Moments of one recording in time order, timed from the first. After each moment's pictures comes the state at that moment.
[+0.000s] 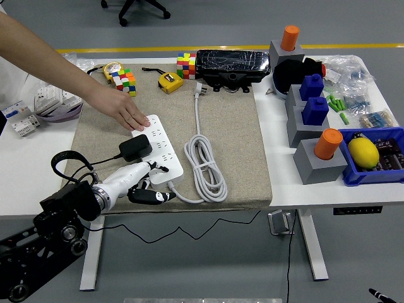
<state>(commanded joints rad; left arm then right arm) -0.30 0.38 -0.78 -1.52 1.75 -0.04 0.44 0.08 -0.23 1.14 0.31 -1.03 -0.01 -0.06</state>
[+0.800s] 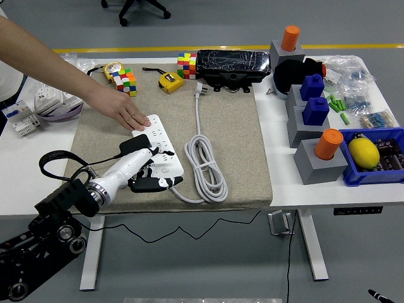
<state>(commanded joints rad) -0.28 0.38 -0.82 -1.55 1.65 0.18 0.18 0.07 -0.22 1.15 0.31 -1.03 -0.01 -0.06</state>
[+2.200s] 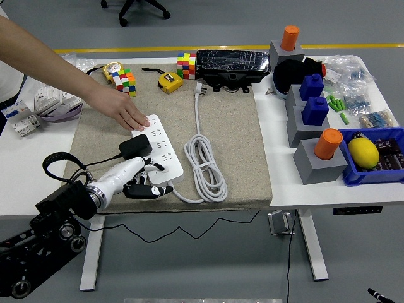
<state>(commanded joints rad) -0.29 0.37 -0.80 -1.47 1.72 0.03 0.36 0.07 -0.22 1.15 0.31 -1.03 -0.01 -0.06</state>
